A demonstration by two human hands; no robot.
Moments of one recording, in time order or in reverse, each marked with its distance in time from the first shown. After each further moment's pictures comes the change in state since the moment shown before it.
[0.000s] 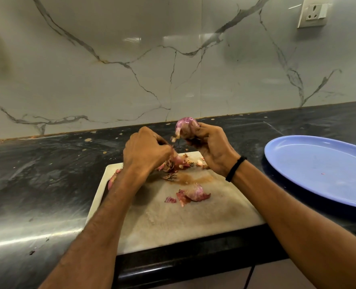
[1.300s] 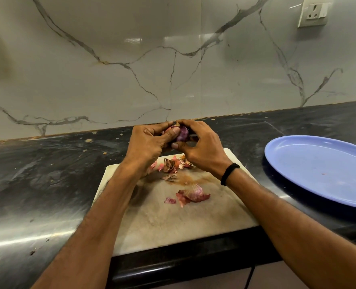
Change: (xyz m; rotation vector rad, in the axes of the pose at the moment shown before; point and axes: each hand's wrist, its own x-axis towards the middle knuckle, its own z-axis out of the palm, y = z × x) left_hand 0.006 0.002 0.007 -0.869 -0.033 0.020; right_hand 0.007 0.019 -0.002 -0.935 -0.011 -0.644
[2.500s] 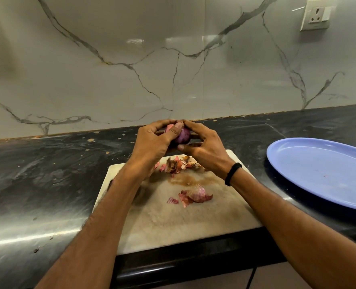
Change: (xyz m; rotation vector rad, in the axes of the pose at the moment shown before) left_hand 0.001 0.003 0.003 0.006 0.028 -0.068; right_hand 0.000 -0.010 -0.006 0.232 -0.114 0.231
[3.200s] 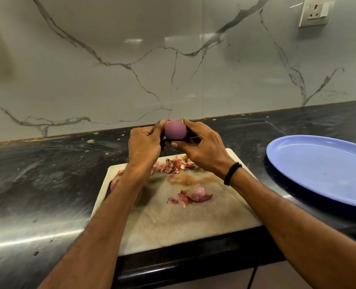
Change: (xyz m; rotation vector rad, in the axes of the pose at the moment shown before) left_hand 0.005 -0.010 -0.002 0.219 0.230 0.033; right_hand 0.001 0.002 0.005 -0.193 0.113 -0.221
